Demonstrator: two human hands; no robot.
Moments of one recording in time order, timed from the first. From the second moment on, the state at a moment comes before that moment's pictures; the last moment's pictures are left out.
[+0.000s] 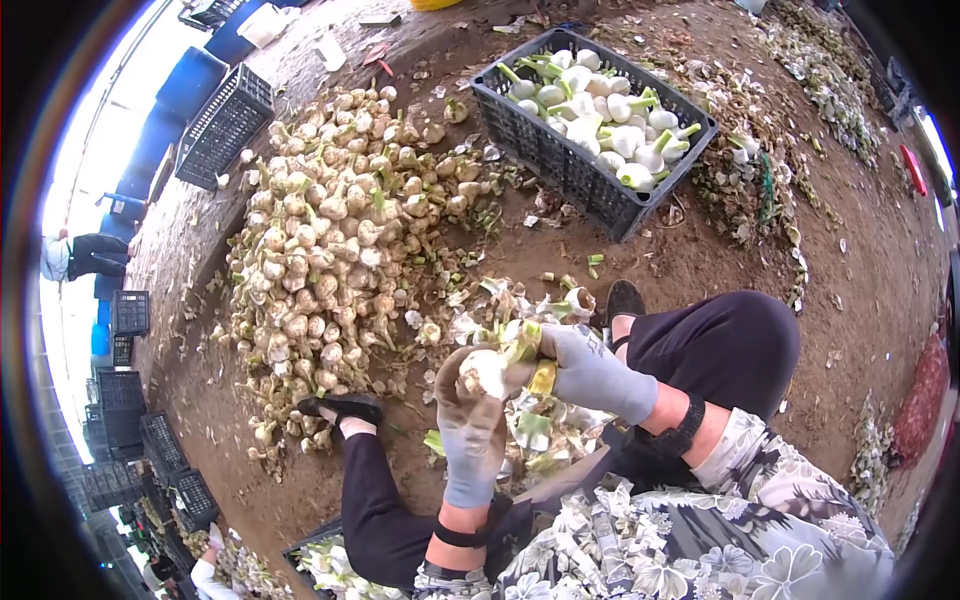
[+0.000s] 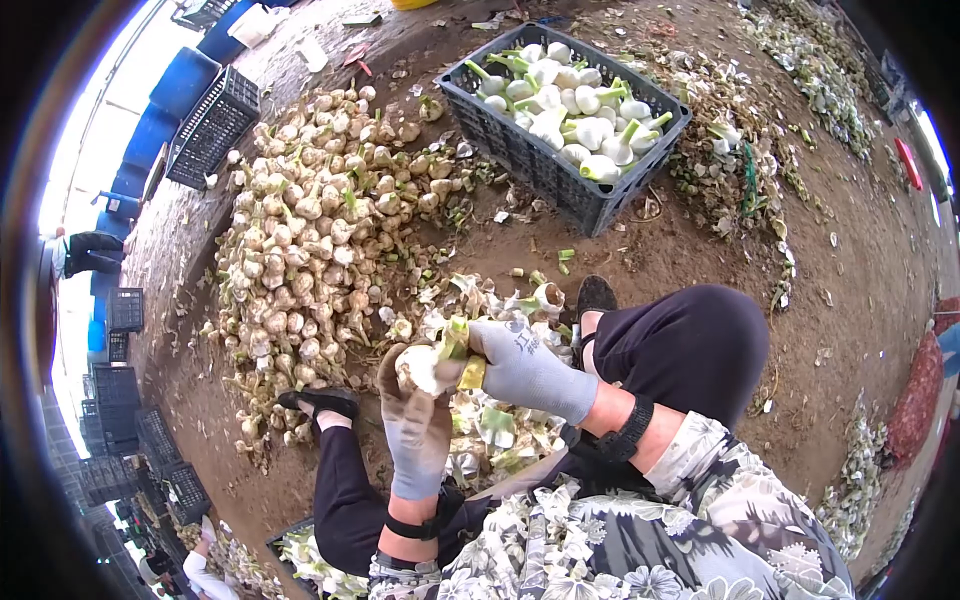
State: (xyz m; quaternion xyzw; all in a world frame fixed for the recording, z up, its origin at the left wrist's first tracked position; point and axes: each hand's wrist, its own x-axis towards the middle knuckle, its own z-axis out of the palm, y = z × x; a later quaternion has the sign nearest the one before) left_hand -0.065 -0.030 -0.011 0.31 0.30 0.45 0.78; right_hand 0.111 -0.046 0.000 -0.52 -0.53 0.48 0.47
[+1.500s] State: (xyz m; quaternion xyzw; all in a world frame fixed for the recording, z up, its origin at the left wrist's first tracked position) left_hand -0.102 0.034 -0.046 0.06 0.19 0.64 0.74; right_hand 0.107 -0.064 -0.005 -0.25 -0.58 0.75 0.19
